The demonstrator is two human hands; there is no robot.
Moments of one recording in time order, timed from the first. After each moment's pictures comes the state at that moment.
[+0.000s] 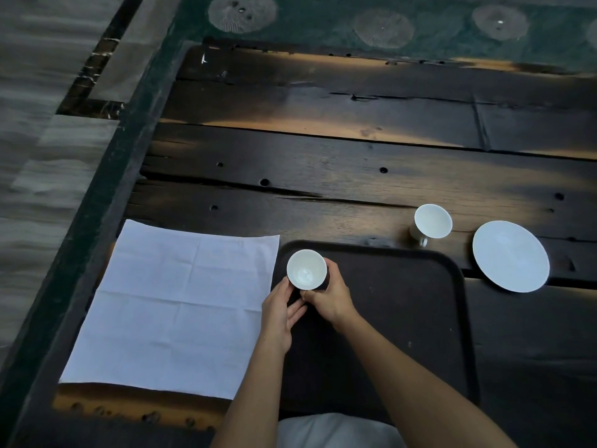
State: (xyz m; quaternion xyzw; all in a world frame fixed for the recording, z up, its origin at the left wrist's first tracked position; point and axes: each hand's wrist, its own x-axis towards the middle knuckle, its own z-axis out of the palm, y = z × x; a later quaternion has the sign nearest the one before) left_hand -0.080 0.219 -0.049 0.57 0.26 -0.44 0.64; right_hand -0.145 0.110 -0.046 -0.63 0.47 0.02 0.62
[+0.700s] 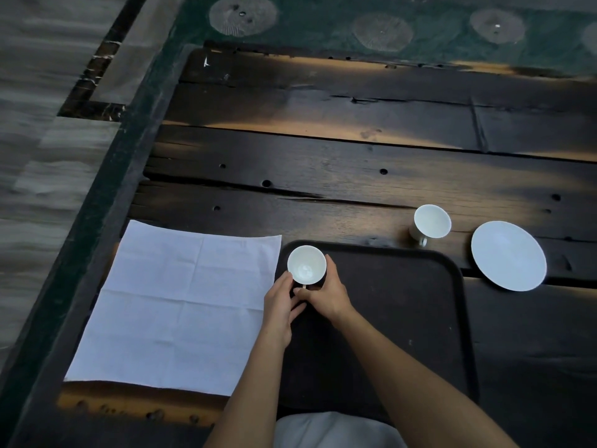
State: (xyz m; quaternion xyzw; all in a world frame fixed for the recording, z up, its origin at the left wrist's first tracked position) left_hand -0.074 0.215 -0.033 0.61 0.20 -0.44 0.63; right_hand -0.138 0.114 -0.049 -0.64 0.45 0.04 0.62
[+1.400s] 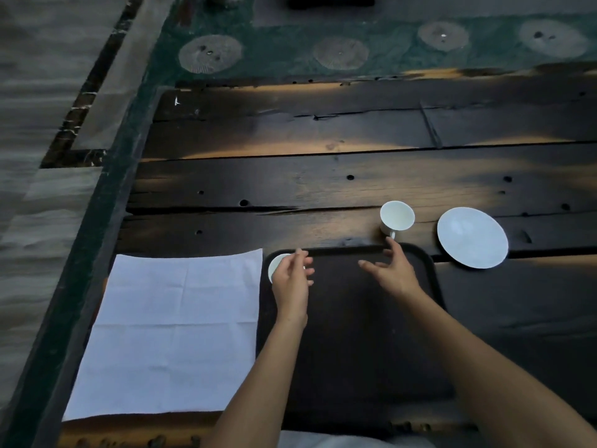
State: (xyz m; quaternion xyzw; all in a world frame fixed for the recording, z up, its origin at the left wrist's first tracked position) left_hand -0.100 0.152 0.025 0.71 0.06 -0.32 0.63; right_hand -0.236 -0.006 -0.005 -0.65 0.54 -0.09 0.52
